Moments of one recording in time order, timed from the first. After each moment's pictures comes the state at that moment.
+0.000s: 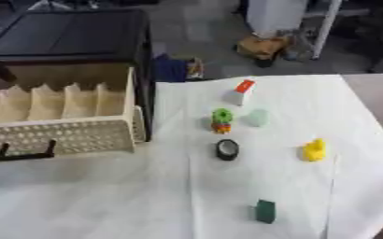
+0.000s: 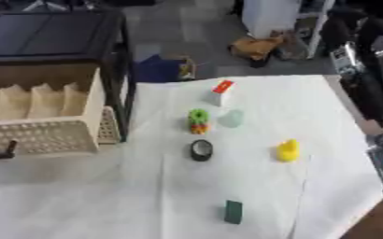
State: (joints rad) left arm -0.67 0.84 -0.05 -1.99 -0.19 0.00 -0.43; right arm -0.36 -0.58 -0.15 -1.98 0.25 0.06 -0.17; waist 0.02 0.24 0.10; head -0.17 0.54
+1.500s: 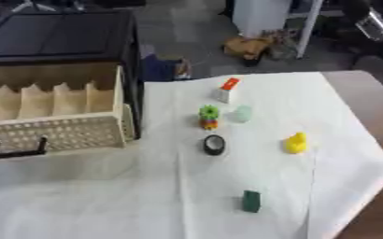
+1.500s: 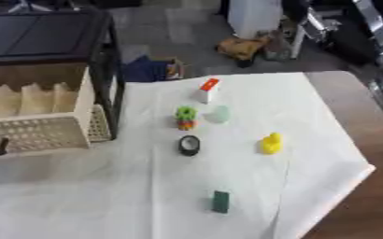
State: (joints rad) left arm -0.37 0.48 -0.02 -1.99 -0.02 -0.18 0.32; right arm -0.45 -0.96 -0.03 -1.84 0.28 0.04 -0.07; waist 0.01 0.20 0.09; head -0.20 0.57
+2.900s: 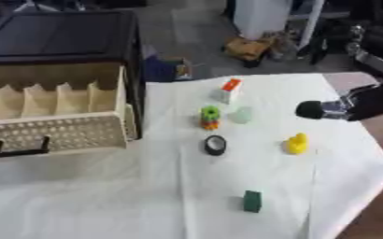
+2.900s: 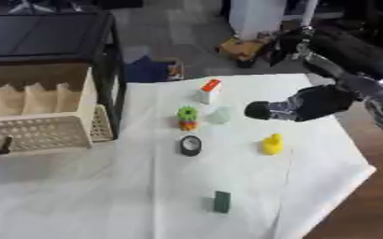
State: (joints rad) left arm -0.36 0.35 -0.03 -1.99 -0.02 -0.07 0.23; right arm -0.40 -1.12 0.15 -1.96 0.37 0.04 0.16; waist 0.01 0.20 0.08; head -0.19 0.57
